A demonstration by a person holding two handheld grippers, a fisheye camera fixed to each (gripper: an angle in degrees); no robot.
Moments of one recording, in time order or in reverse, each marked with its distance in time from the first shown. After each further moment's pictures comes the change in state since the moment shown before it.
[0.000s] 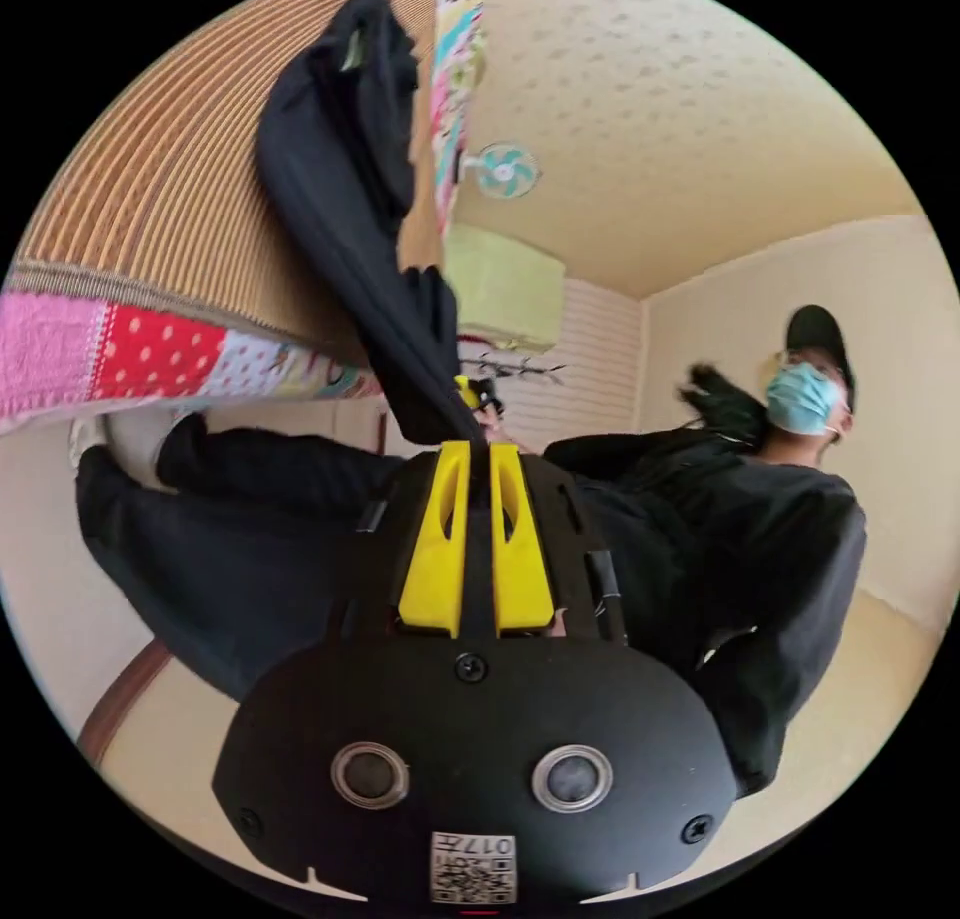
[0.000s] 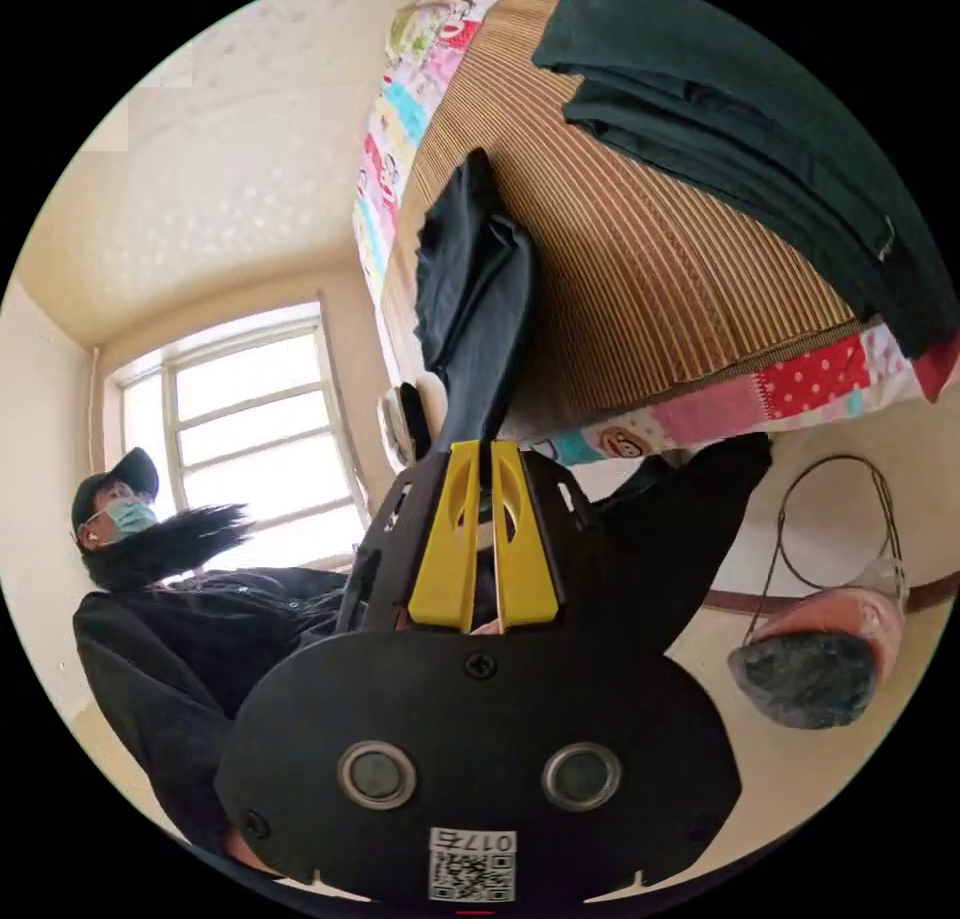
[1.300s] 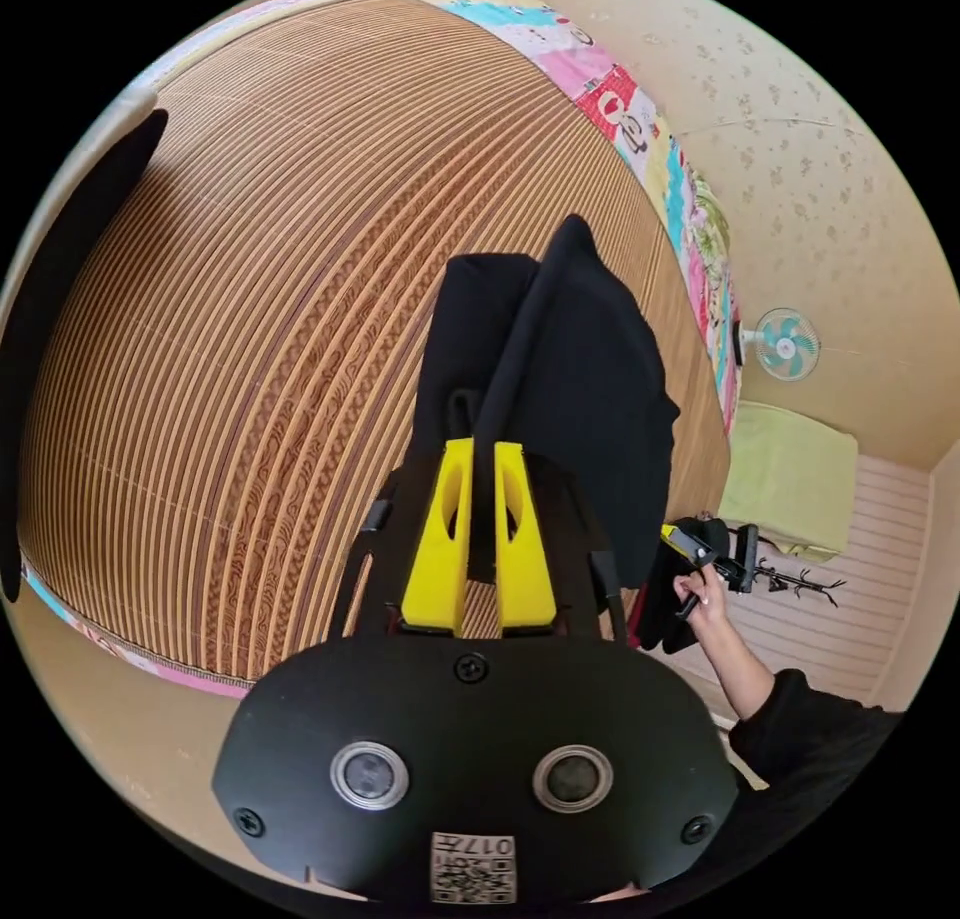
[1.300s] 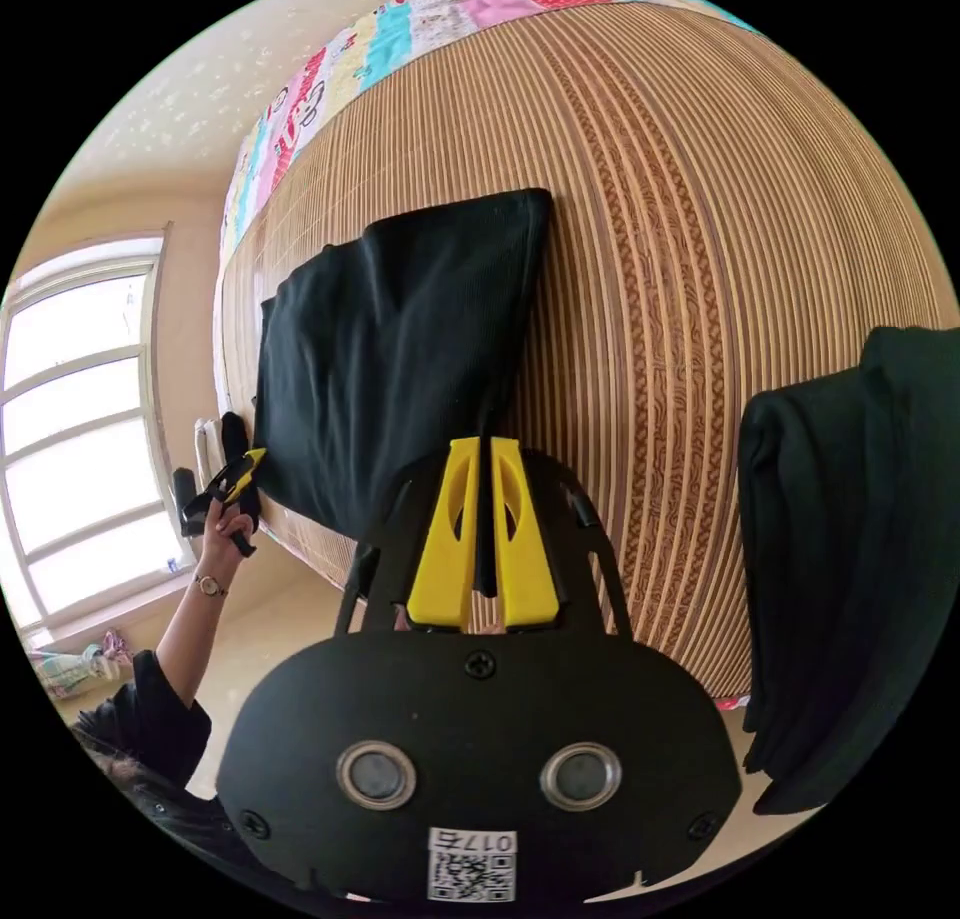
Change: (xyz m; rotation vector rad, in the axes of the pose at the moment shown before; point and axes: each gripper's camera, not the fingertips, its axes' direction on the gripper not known) left arm -0.066 -0.364 0.069 0.386 -0.941 -0.198; right arm -0.015 -0.318 0.202 -0.177 0.690 -0.188
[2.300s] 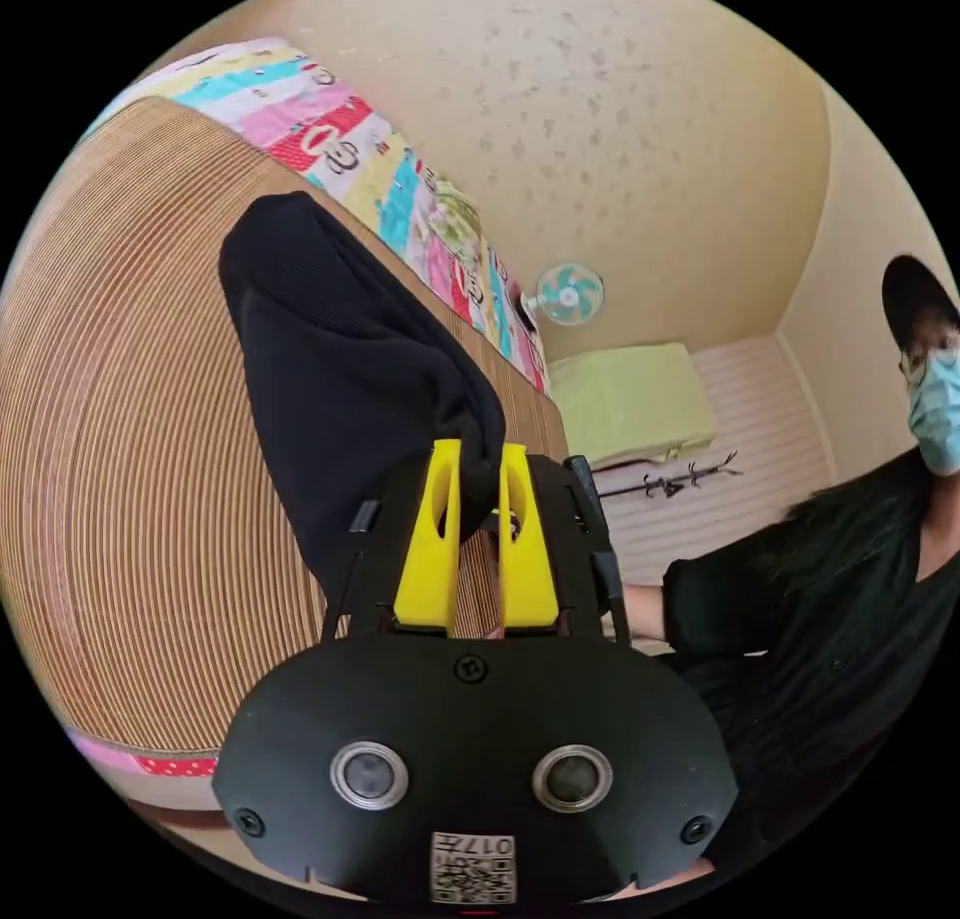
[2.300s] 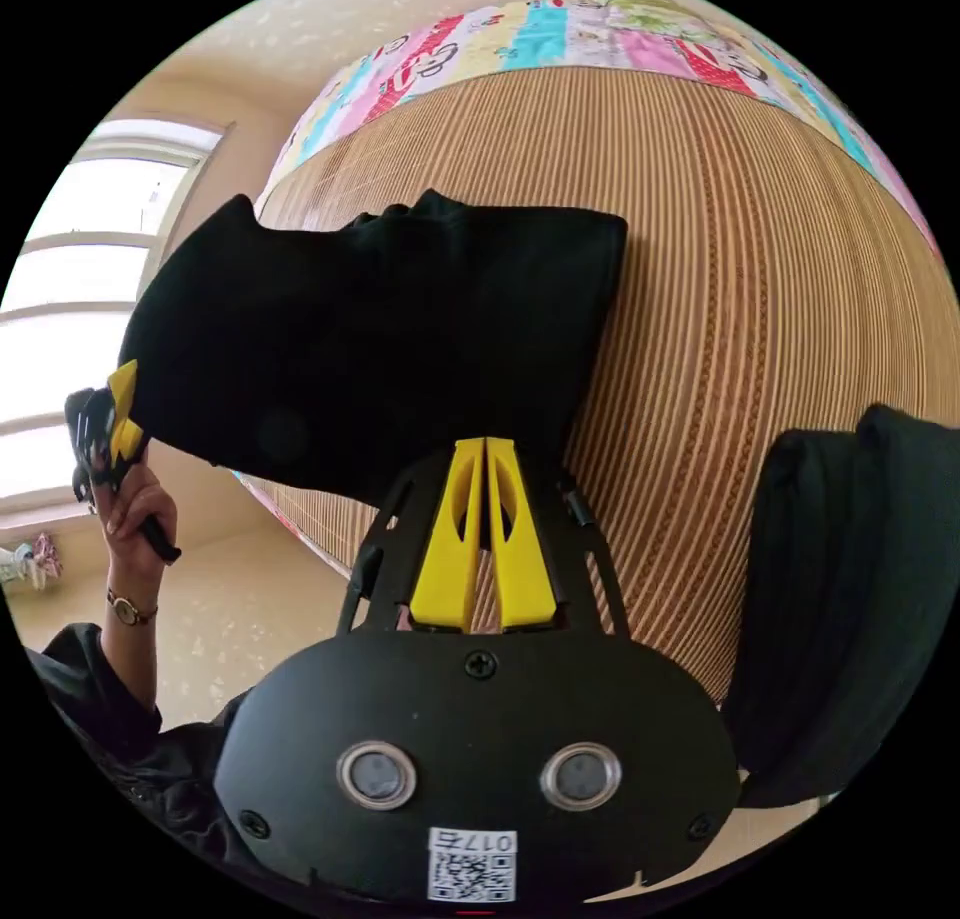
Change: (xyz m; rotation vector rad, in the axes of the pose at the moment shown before) left arm 0.209 0.173 0.099 -0.088 0.256 0.489; right arm 0.048 0.013 -0.071 0.004 0.080 -0.173
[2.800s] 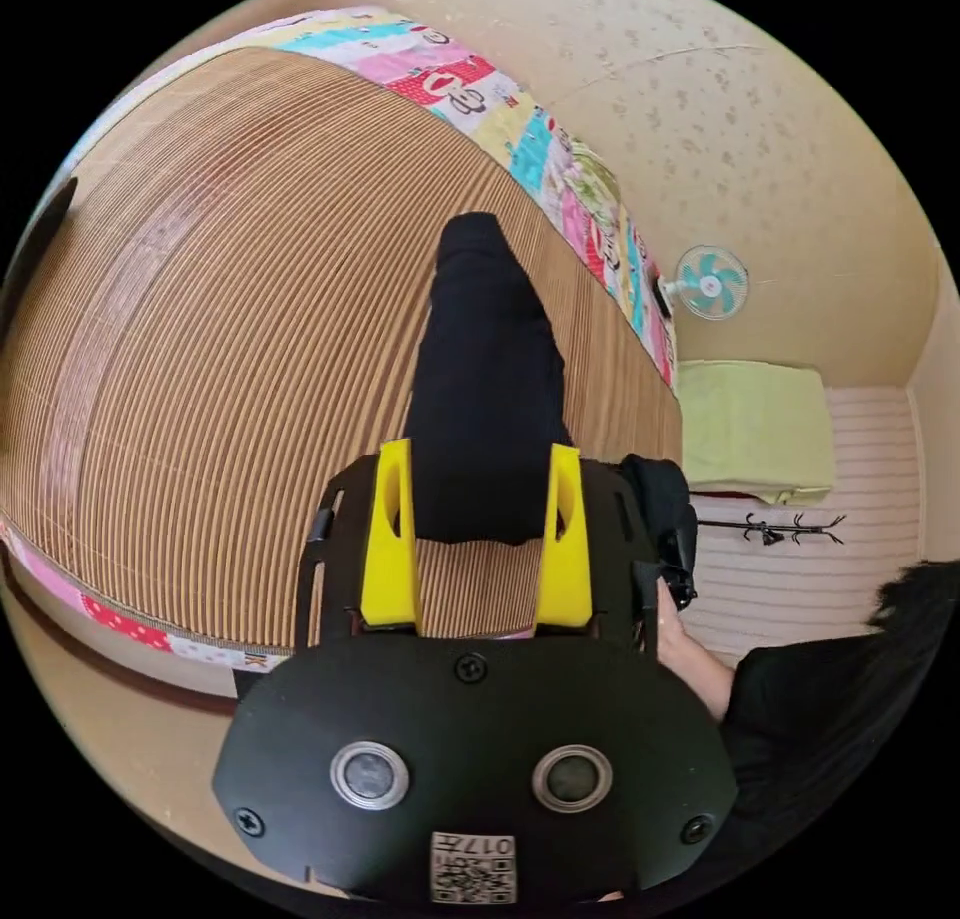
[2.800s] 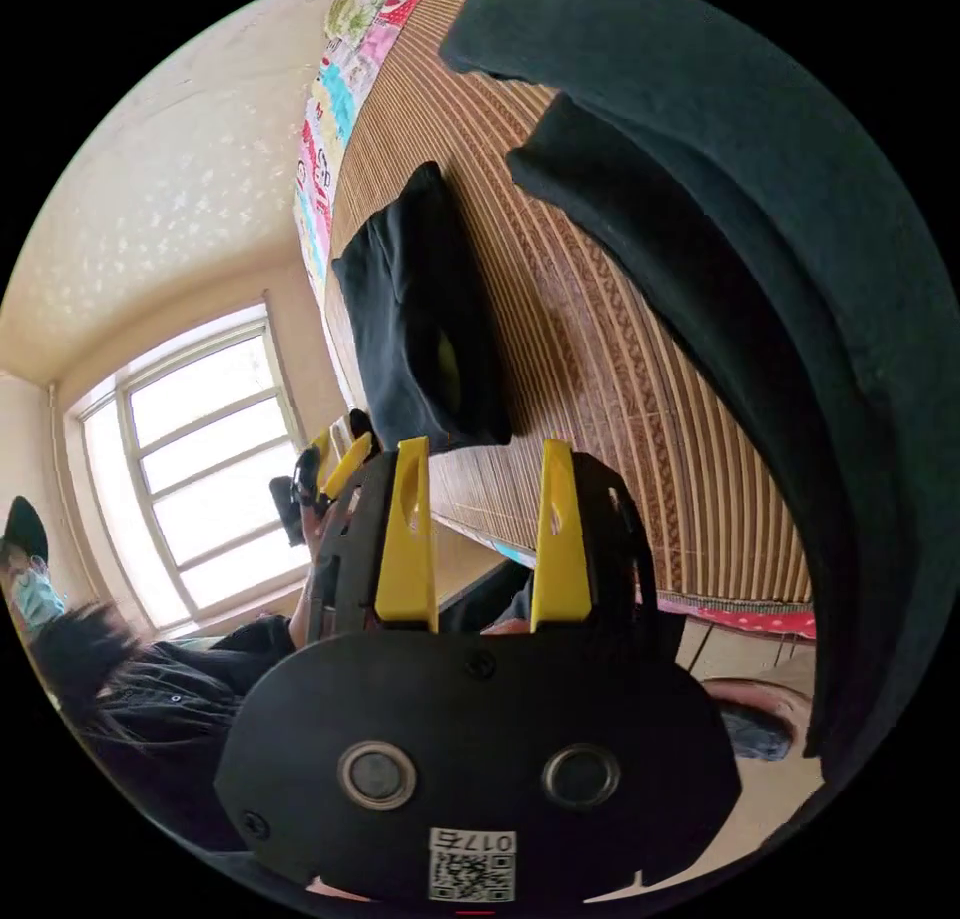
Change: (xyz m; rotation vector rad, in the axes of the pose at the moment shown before) left arm -0.070 0.125 0.087 -0.064 -0.296 -0.424; right arm 0.237 0.091 -0.049 -0.026 -0.674 0.389
